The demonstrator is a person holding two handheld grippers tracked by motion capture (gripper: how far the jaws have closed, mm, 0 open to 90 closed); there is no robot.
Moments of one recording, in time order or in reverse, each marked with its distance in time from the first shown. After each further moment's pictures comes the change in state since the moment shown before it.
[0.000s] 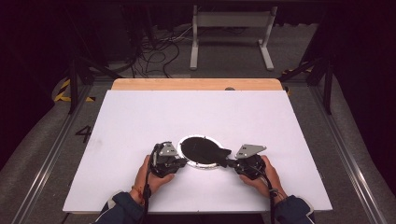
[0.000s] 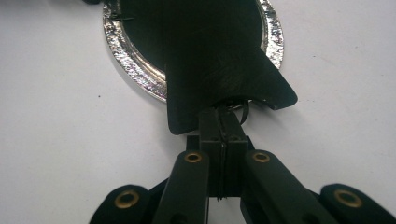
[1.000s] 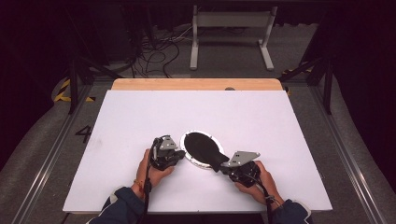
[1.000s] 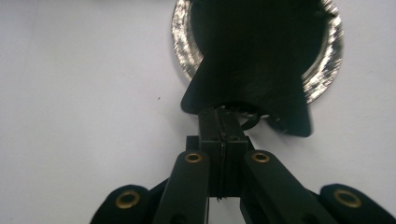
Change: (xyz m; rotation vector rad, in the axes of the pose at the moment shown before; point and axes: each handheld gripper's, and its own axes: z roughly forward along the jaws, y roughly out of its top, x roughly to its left) left arm 0.017 0.005 0.005 -0.030 0.069 -0.020; right arm 0.027 0.007 -0.004 -0.019 0.020 -0.065
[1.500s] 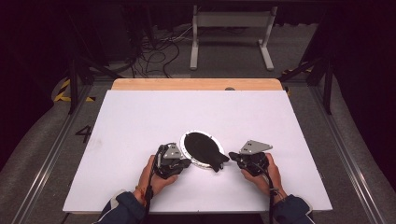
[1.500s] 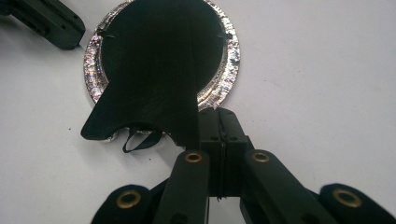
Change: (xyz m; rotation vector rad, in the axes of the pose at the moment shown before) left arm -0.026 -0.003 0.000 0.006 -0.079 0.058; right arm -0.033 -0.004 -0.004 -0.060 -0.123 0.101
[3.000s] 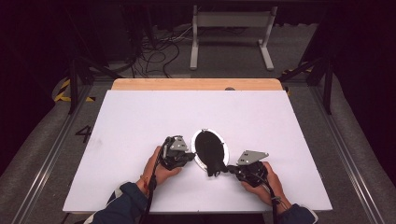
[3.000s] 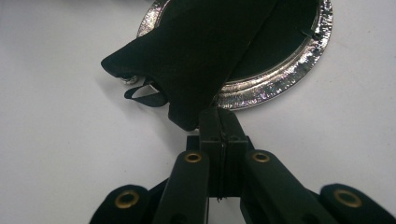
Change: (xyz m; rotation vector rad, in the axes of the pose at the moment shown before) left arm 0.018 0.021 0.016 0.026 -0.028 0.062; right arm 0.021 -0.013 -0.006 0.091 0.098 -0.025
